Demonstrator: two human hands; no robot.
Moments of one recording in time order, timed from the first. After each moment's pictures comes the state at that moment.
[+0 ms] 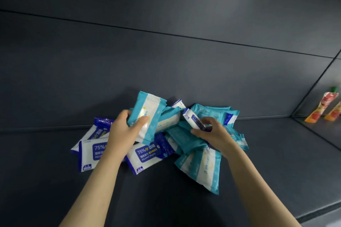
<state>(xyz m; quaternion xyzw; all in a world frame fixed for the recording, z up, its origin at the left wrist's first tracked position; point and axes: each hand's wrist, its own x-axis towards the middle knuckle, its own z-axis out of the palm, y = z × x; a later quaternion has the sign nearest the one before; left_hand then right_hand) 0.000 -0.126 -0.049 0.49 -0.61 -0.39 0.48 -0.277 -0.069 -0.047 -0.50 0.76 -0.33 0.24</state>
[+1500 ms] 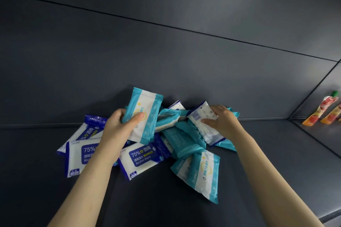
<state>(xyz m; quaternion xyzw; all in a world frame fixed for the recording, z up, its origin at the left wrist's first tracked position) -0.004 -0.139 -0.048 0.44 -0.51 -0.54 0.50 -0.323 -0.108 -0.020 -0.61 0.77 -0.18 0.03</state>
